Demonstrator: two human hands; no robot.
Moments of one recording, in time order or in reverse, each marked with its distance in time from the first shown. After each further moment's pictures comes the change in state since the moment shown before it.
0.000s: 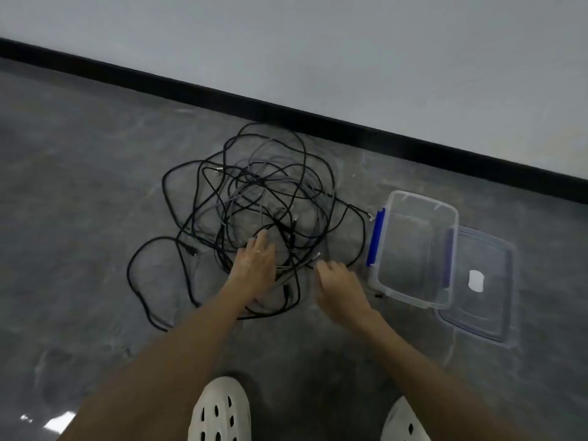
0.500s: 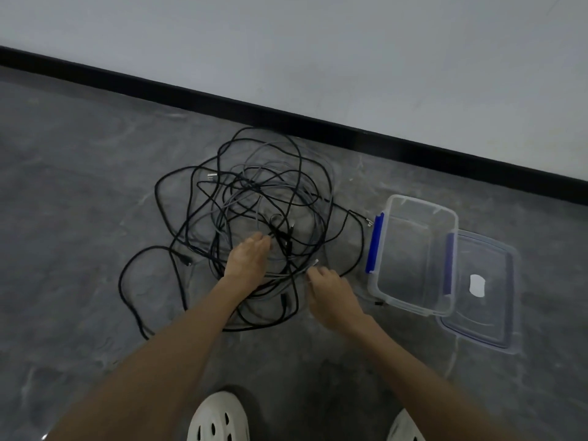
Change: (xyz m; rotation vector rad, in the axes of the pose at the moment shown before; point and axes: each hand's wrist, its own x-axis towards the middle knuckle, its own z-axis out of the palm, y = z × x) left_hand 0.027 -0.013 -0.004 -0.186 0.169 -0.007; right_hand 0.014 -0.007 0.002 0.079 -0.041 -0.021
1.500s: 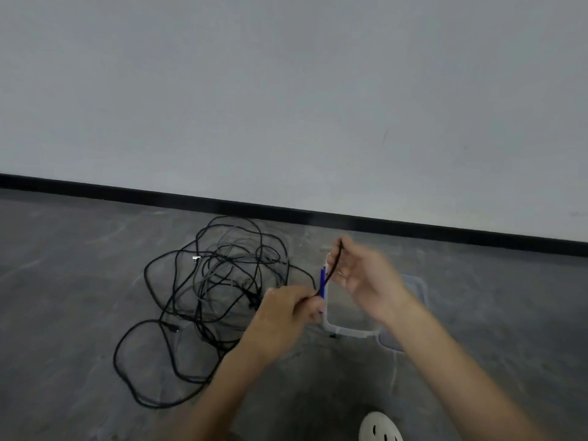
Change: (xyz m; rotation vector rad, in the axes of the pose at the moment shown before) left_hand -0.156 0.164 -0.220 -0.722 -0.002 0.383; right_hand -0.129 -0.076 -0.270 1.741 0.329 0.361
